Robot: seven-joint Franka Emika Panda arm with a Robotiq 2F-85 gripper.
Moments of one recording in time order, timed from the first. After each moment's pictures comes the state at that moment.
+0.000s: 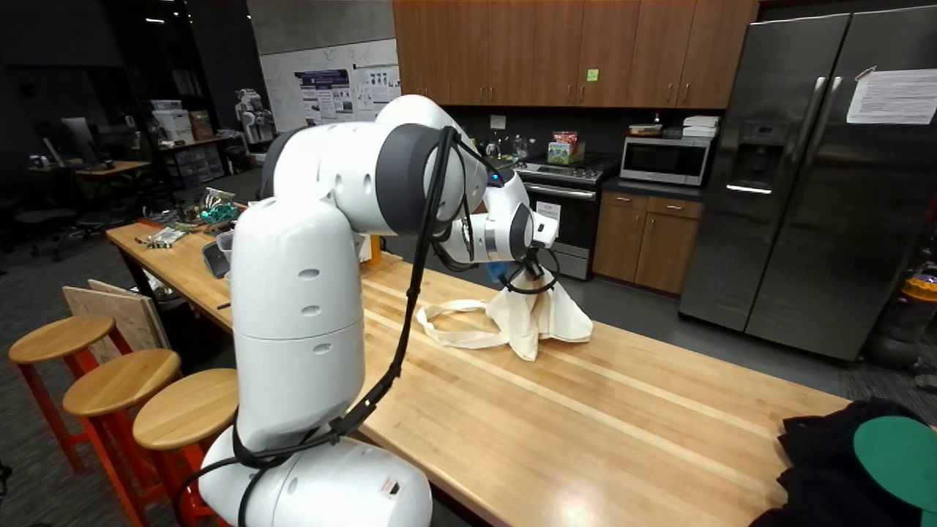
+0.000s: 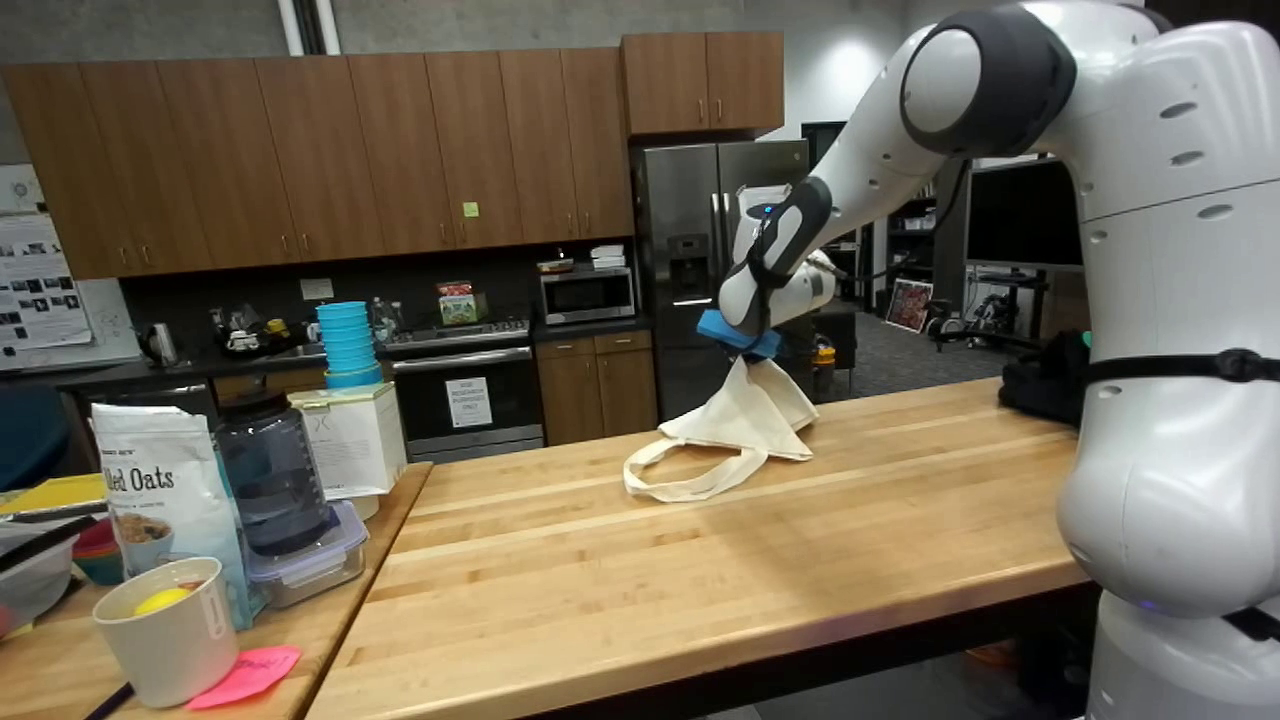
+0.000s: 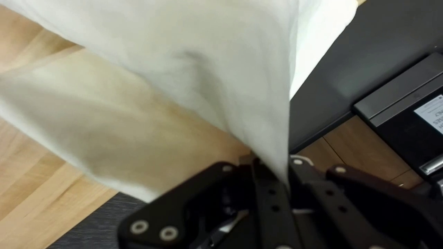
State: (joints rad) arm 0.21 0.20 -0.14 -2.06 -0.20 2.83 1.03
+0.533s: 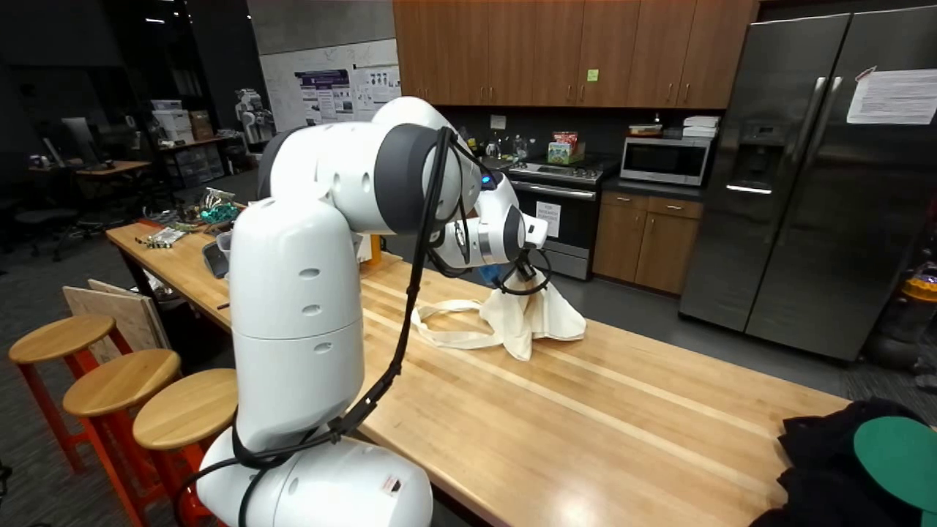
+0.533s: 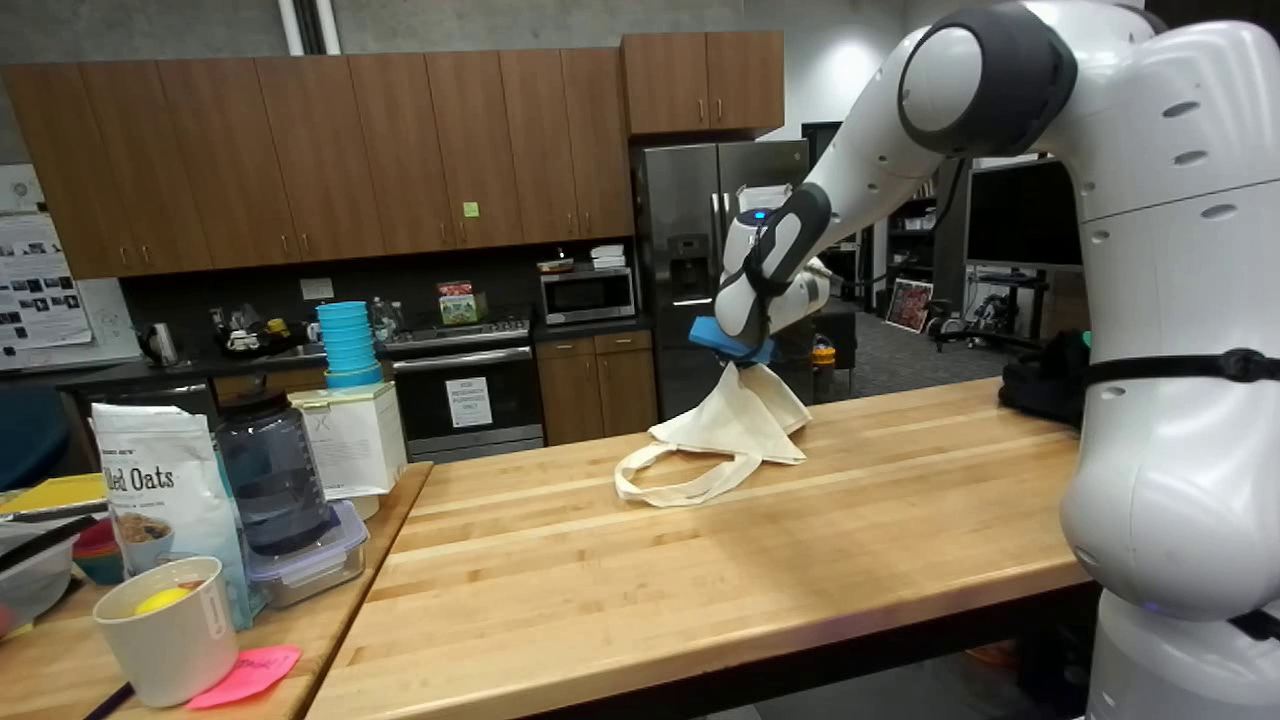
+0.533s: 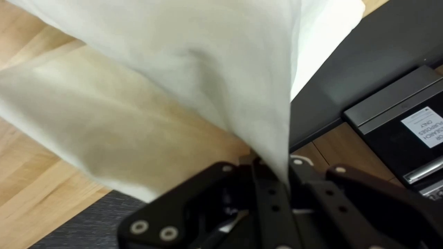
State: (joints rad) arm 0.24 0.20 -0.14 -2.08 -0.26 2.85 1.05
